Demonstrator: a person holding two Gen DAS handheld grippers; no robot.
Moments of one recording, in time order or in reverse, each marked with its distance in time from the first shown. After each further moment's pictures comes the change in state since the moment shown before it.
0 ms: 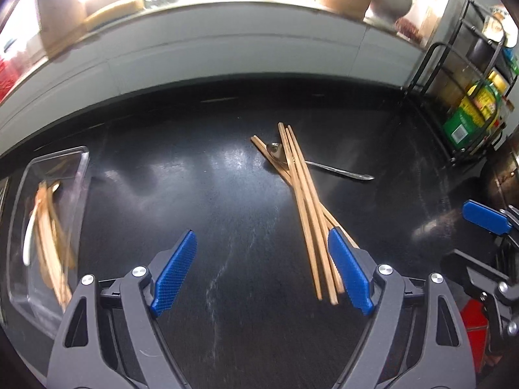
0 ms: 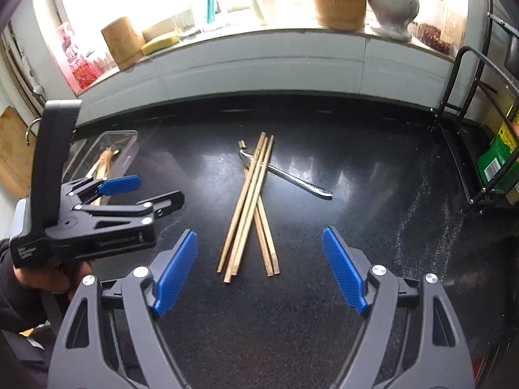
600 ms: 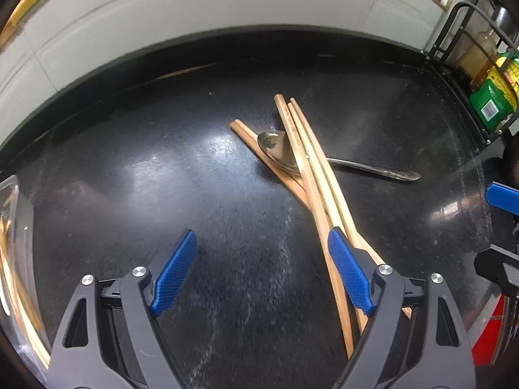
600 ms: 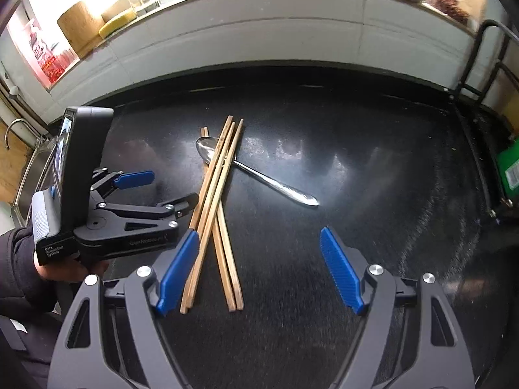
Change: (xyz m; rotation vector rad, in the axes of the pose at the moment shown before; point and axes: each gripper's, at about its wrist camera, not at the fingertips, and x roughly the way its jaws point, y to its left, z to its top) left arm 0.110 -0.002 0.028 0.076 0.111 -0.031; right arm 0.079 -0.038 0.030 0.016 0.123 -0.014
